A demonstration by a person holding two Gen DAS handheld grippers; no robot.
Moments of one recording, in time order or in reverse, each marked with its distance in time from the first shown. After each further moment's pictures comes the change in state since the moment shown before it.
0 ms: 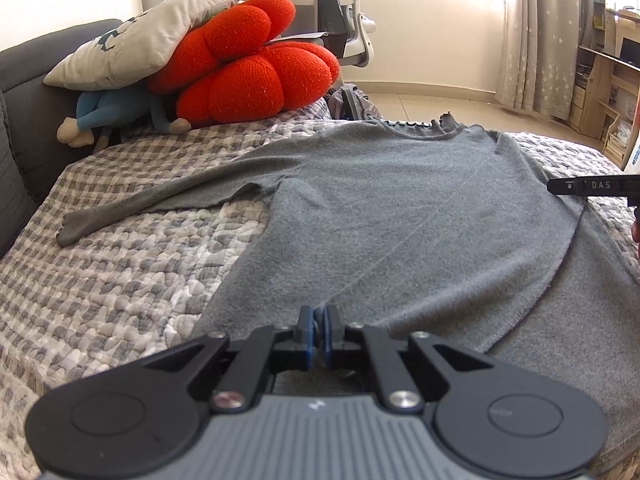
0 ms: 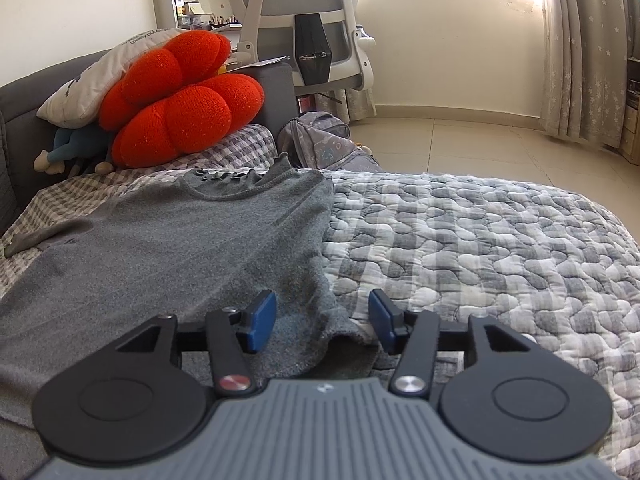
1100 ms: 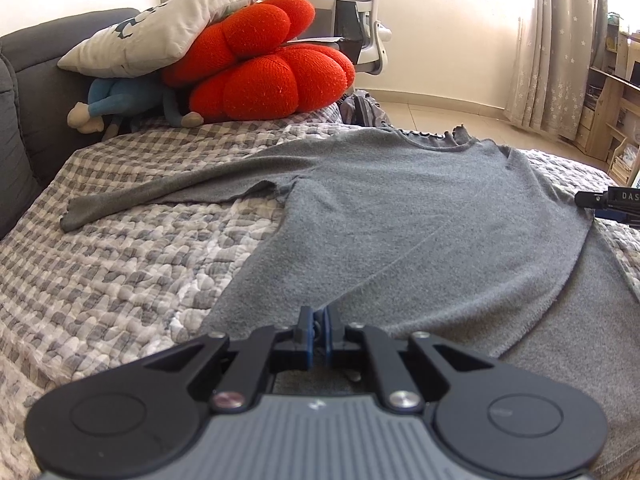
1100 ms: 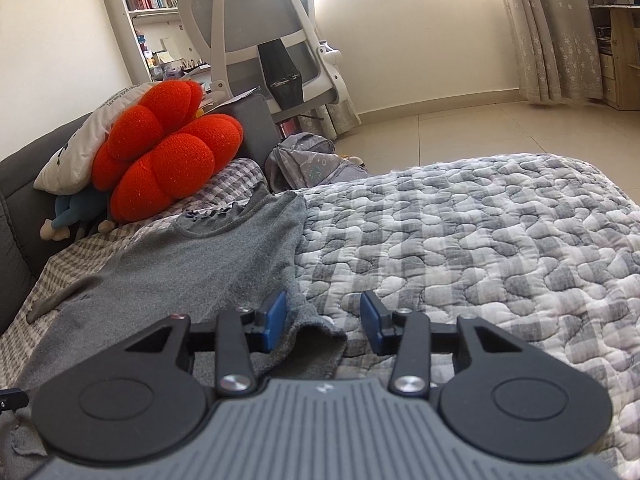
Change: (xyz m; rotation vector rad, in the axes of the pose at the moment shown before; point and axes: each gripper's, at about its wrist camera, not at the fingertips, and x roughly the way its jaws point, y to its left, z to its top) left arm 0.000 0.013 -0.002 -0.067 -0.019 -0.007; right arm -0.019 -0.030 -0.007 0.189 -0.052 0.041
